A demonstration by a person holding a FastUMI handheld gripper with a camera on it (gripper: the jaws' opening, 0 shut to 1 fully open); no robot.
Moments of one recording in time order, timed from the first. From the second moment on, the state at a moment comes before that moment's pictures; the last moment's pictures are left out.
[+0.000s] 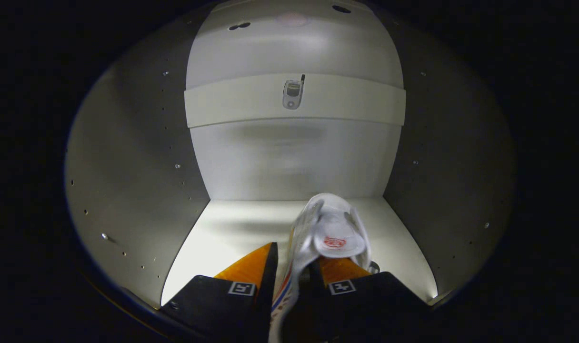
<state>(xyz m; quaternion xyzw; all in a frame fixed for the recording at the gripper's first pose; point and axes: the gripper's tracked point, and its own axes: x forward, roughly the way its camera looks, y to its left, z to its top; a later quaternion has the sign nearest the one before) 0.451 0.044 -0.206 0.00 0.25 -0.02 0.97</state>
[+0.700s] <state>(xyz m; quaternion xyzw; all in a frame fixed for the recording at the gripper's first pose) 0.350 0.054 -0.132 0.00 0.20 -0.03 0.98</state>
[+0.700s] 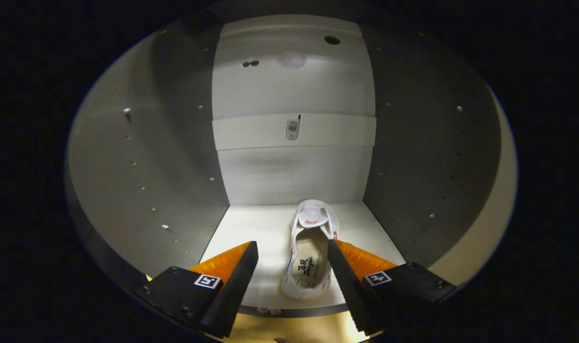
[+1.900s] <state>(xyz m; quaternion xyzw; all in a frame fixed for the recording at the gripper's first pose) -0.063 -0.034 0.006 0.04 0.06 -0.04 1.00</state>
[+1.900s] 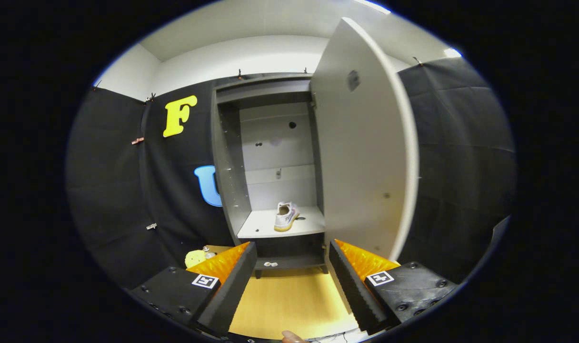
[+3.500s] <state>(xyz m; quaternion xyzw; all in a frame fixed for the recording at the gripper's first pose) 0.029 -0.072 -0.029 0.07 0.09 0.09 0.99</state>
